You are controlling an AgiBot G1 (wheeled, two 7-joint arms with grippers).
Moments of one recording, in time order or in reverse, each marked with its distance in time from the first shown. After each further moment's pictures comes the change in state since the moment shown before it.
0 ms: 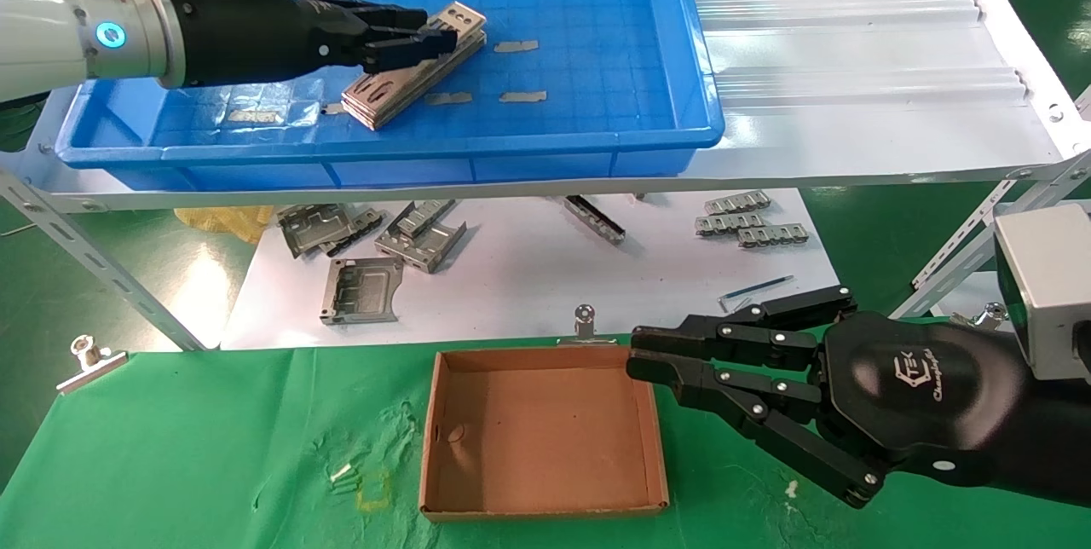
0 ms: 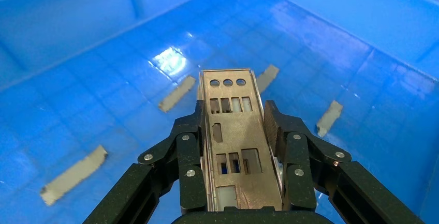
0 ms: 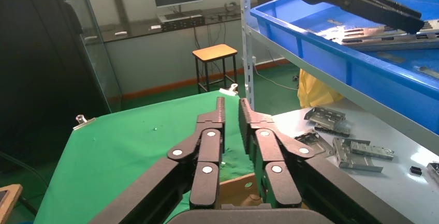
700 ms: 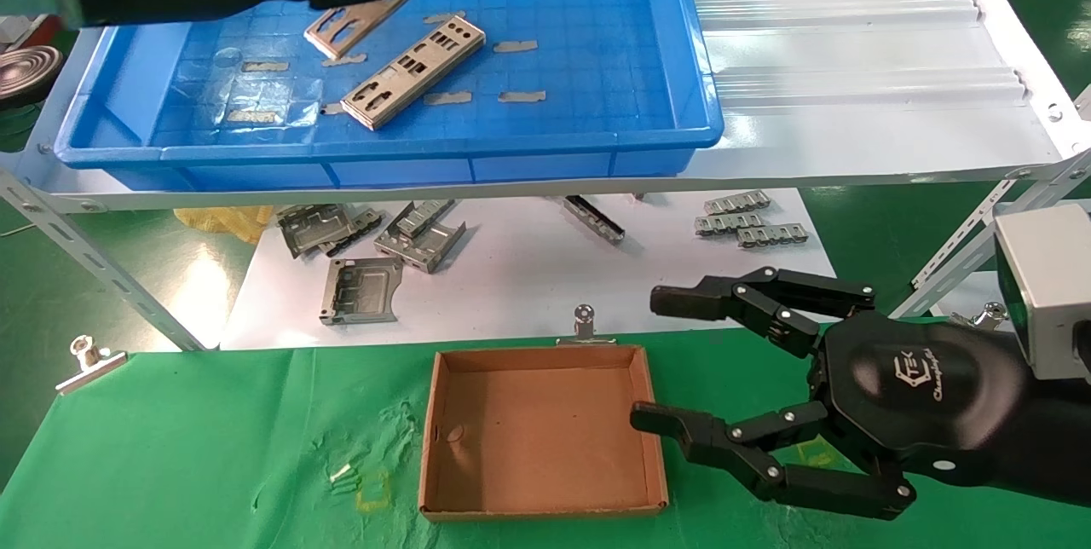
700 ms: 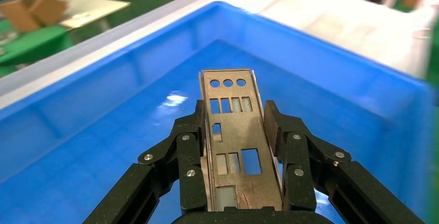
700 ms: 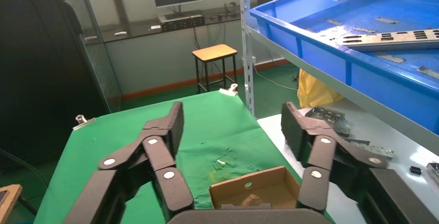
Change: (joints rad) left arm -0.053 -0.092 -0.027 -0.031 -0.042 0.228 0.057; right arm 0.000 0.000 0.000 0.000 0.000 0.000 0.000
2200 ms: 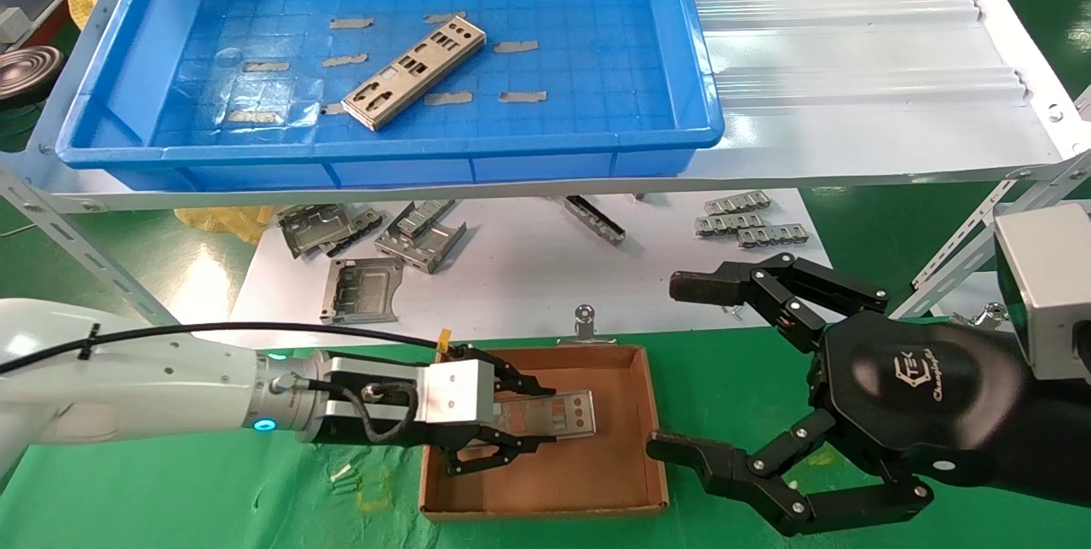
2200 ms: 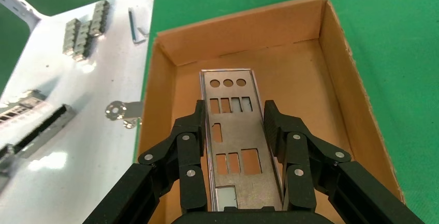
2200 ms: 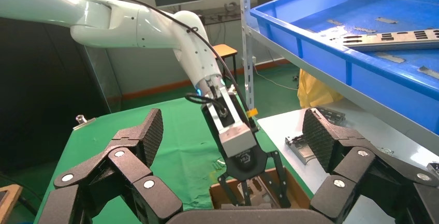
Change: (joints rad) left arm 0.648 -0.062 0.385 -0.688 -0.161 -0.189 0.361; right arm 0.000 0.000 0.000 0.000 0.000 0.000 0.000
